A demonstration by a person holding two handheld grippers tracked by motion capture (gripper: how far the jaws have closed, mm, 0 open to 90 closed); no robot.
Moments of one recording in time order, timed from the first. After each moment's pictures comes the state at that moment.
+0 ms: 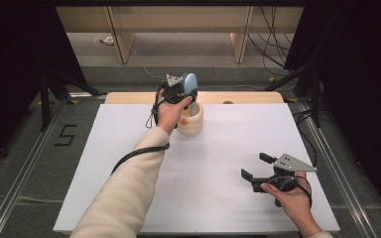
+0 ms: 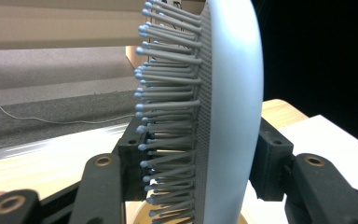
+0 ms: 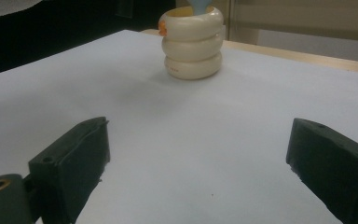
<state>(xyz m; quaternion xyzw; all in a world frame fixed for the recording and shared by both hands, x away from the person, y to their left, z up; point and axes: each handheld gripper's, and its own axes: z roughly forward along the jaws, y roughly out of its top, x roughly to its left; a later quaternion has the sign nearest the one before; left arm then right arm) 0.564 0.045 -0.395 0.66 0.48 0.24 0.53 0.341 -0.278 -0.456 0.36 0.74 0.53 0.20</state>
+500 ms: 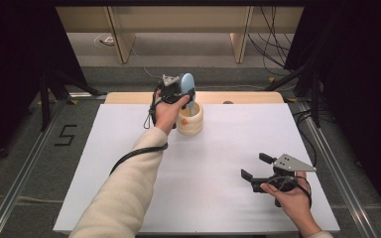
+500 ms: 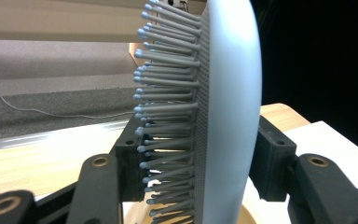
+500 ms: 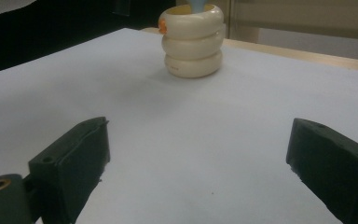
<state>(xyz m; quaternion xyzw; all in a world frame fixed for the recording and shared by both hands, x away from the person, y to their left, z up) 0.565 0.055 -0.396 0.65 0.50 0.23 0.53 0.342 -0.278 -0.457 0.36 0.74 0.53 0.20</state>
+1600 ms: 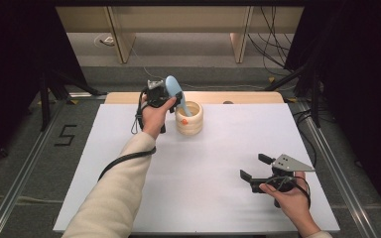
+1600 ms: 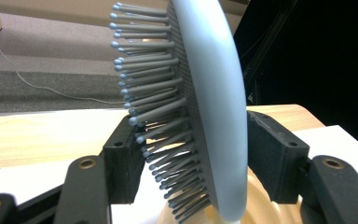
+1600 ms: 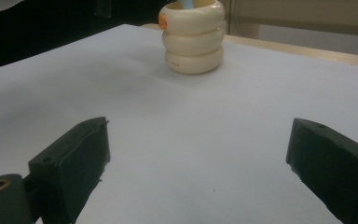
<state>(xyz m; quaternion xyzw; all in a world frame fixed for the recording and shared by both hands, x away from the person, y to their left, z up) 0.557 0.093 -0.407 0.62 0.54 0.21 0.52 0.342 -0.276 -0.459 0.36 0.74 0.52 0.20</state>
